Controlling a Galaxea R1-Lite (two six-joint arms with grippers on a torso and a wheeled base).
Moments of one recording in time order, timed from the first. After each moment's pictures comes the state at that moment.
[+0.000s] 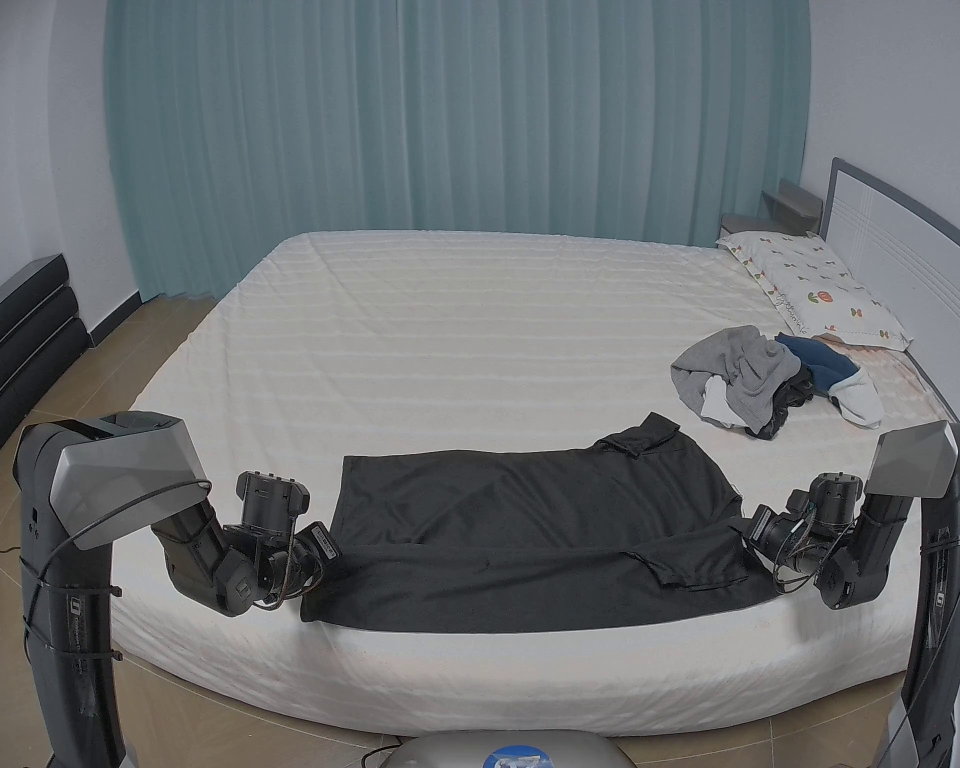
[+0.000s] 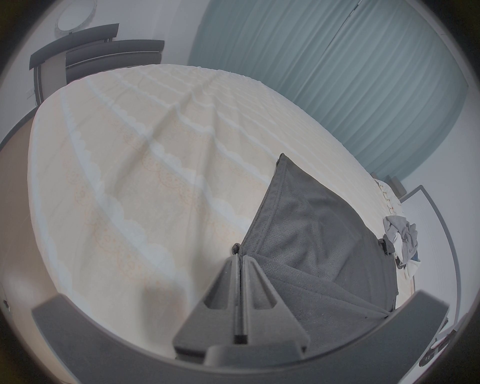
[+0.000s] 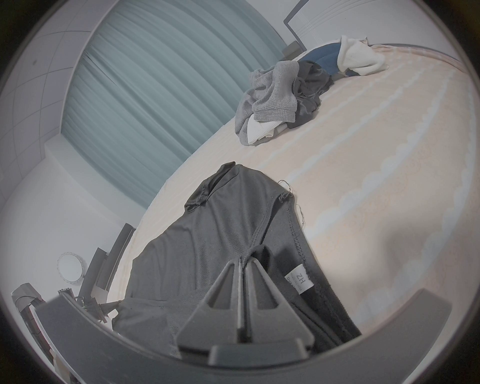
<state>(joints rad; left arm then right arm) -0.22 2.35 -0.80 -0.80 0.13 -0.76 -0.10 2.46 -0.66 -1.34 0.36 0.56</state>
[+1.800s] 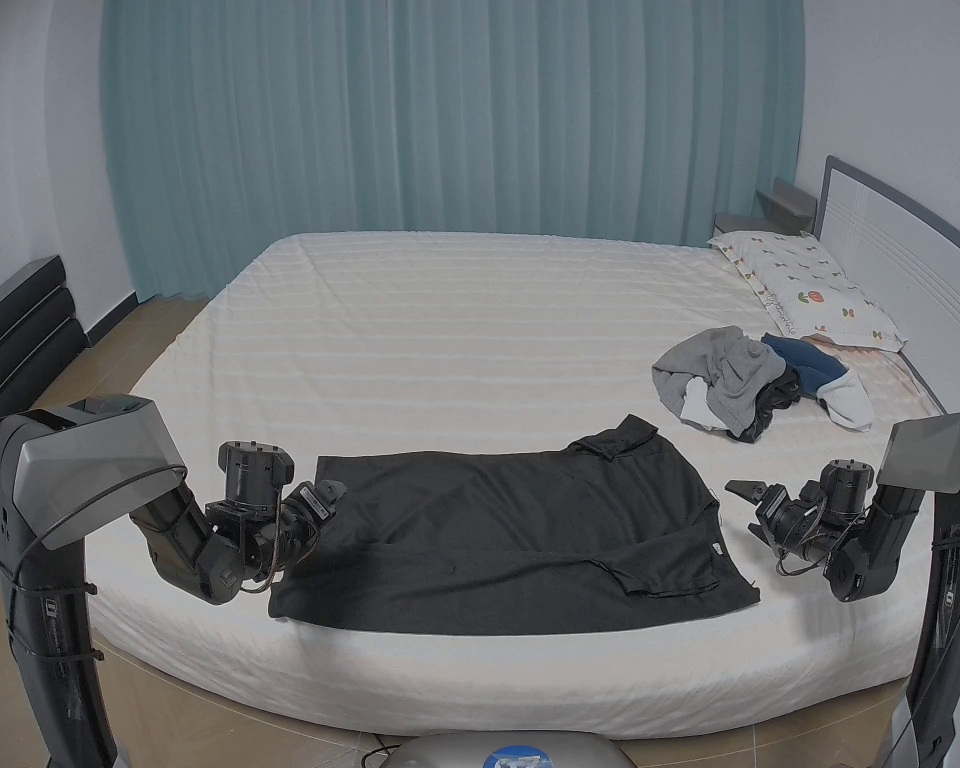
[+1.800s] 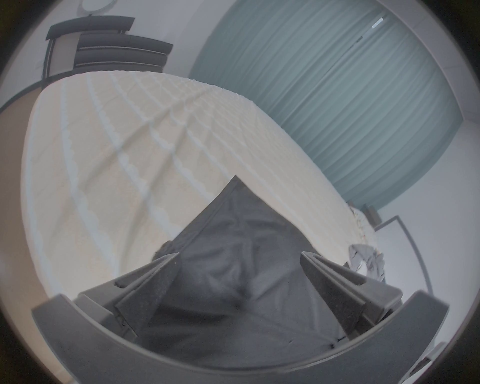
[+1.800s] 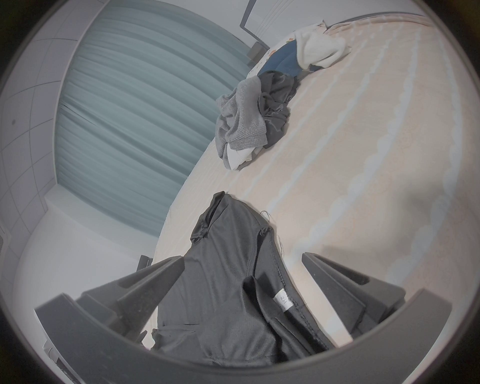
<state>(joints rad) -0.22 2.25 -0.79 -0.88 0.11 -0.87 -0.10 2.40 -0.64 -1.34 0.36 0.82</state>
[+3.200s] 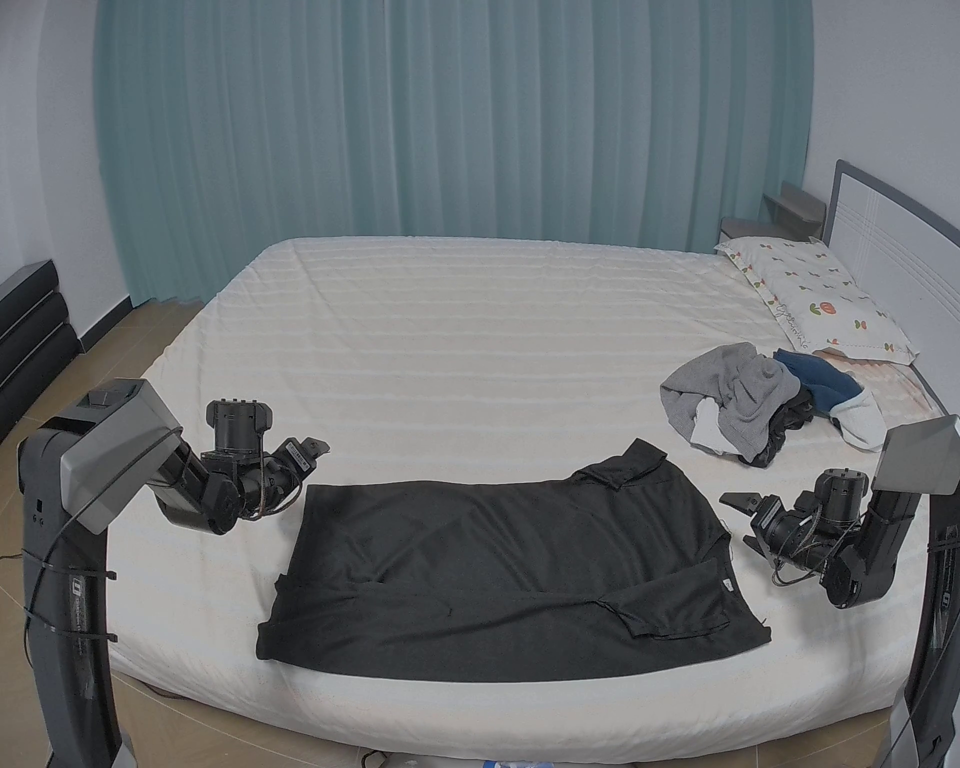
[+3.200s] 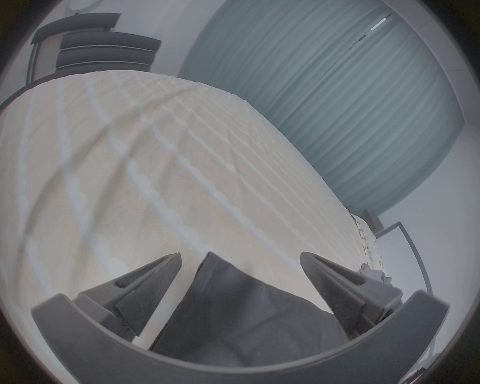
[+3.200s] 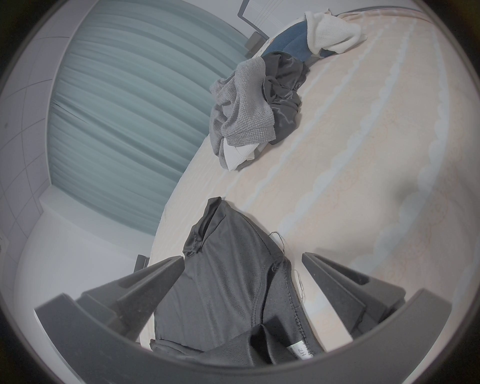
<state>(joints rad) -0.07 2.42 -1.22 -0.65 -0.05 -0.77 -0.10 2.41 -0.62 -1.34 0.36 0.82</state>
